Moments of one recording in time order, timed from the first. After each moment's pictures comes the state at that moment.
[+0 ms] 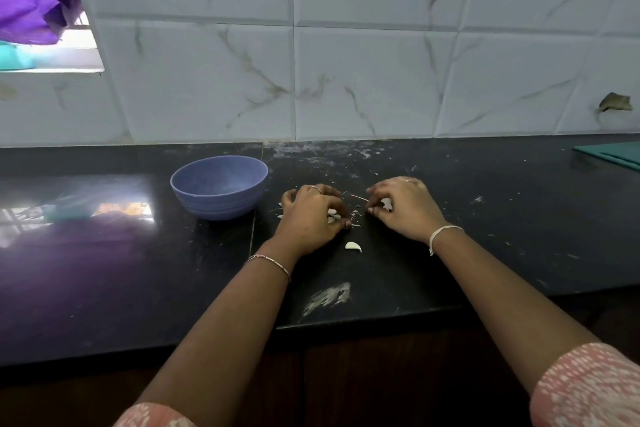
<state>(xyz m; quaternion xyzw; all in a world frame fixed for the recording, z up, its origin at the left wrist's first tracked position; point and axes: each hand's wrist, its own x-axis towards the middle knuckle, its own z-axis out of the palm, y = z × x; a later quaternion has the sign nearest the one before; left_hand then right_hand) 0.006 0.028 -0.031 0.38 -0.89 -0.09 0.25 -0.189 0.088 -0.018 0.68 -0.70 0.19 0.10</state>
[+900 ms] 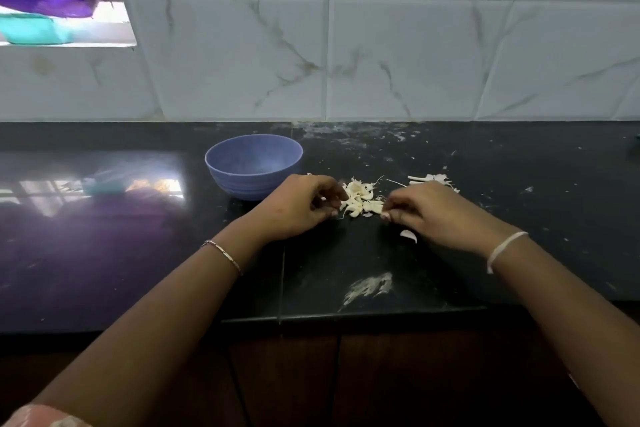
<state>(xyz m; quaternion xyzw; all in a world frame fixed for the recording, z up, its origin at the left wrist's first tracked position) 0.084 0.015 -0.013 0.29 -0.91 -0.18 0.21 -0.138 0.118 0.004 0.77 -0.63 0.13 -0.02</state>
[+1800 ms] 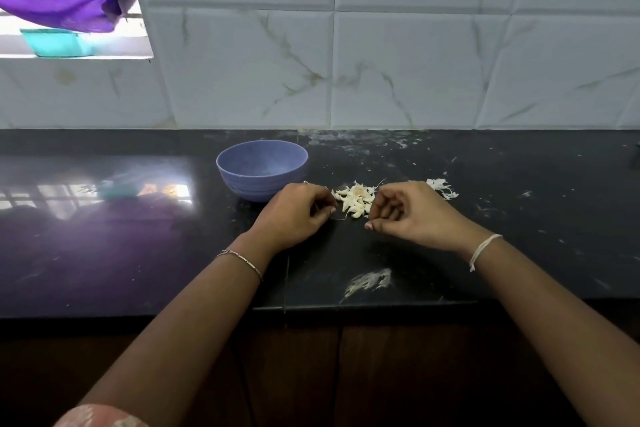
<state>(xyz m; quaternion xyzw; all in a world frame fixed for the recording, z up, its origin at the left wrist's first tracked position) 0.090 0.019 -0.032 0.33 -0.89 -0.10 0.28 -0.113 0.125 0.000 0.73 -0.60 0.31 -0.14</state>
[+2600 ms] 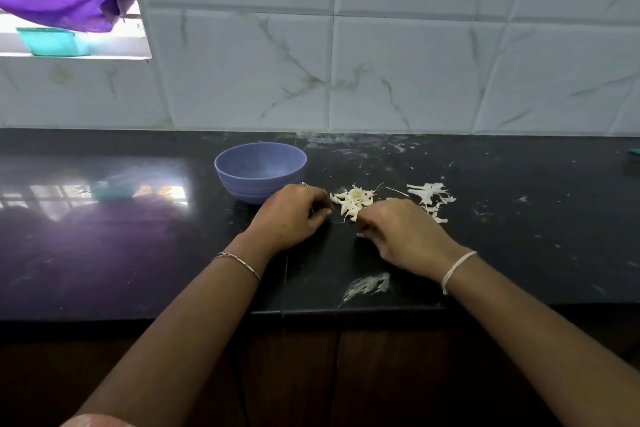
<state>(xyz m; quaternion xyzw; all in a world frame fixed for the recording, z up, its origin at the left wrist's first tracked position) 0.092 0.021 -0.028 0.35 -0.89 -0.07 0.26 -0.086 0.136 0.005 0.78 -0.60 0.15 0.10</state>
